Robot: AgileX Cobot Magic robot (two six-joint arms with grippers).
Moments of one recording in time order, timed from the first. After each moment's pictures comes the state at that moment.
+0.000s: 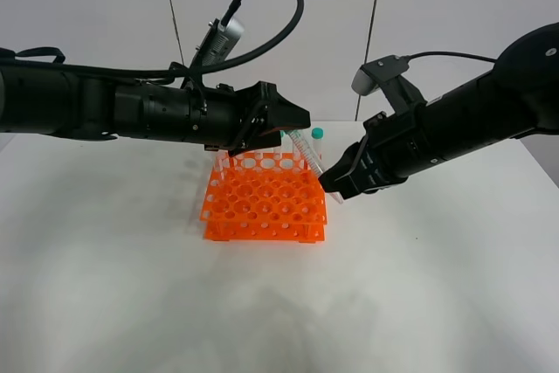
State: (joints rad) left arm -0.42 1.76 -1.06 -1.73 0.59 1.18; right arm 0.36 1.48 -0.95 0.77 0.65 -1.01
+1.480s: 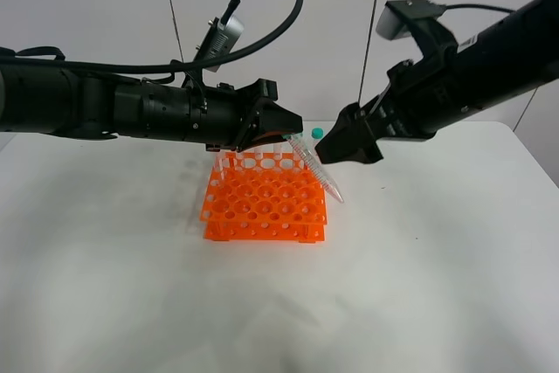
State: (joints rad) left arm -0.42 1.76 -1.06 -1.73 0.61 1.17; right arm 0.36 1.40 -1.15 0.41 0.80 -0.54
